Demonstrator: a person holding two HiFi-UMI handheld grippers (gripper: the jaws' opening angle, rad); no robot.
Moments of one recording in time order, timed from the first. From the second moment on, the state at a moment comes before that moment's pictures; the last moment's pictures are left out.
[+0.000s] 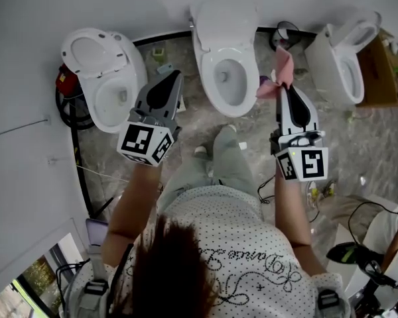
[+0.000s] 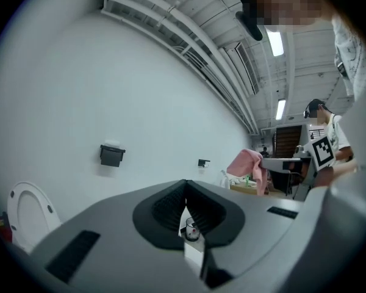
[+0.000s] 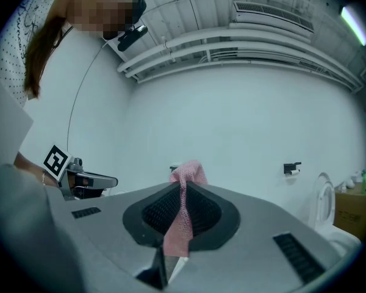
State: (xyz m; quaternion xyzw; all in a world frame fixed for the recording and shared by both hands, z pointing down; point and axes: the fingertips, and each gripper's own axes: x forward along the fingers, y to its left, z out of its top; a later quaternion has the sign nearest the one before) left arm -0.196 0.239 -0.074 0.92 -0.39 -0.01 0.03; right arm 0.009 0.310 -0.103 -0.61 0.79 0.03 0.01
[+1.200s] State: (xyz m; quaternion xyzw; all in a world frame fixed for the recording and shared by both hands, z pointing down) left arm -0.096 0.003 -0.009 0.86 -0.50 0.02 0.10; right arm 0.085 0.022 -0.006 -0.44 0.89 -0.06 -0.06
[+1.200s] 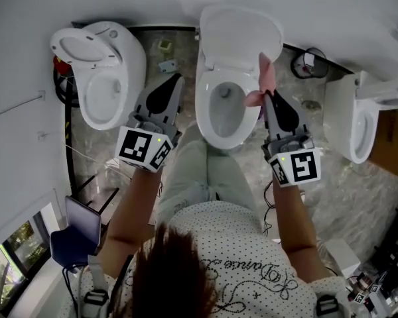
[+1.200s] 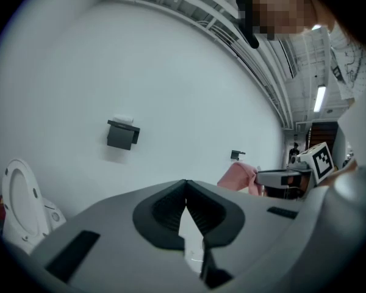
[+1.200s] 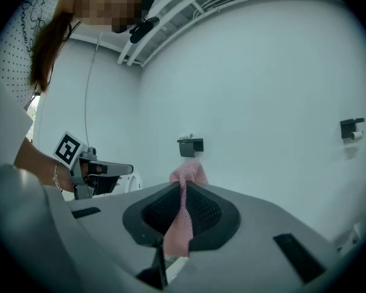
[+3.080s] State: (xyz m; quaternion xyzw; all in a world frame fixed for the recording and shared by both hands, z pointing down) left arm -0.117 -0.118 0.415 0.82 -0.52 0.08 0.23; right arm 0.003 -0.113 0.541 -0.38 0.86 -0.22 -0.27
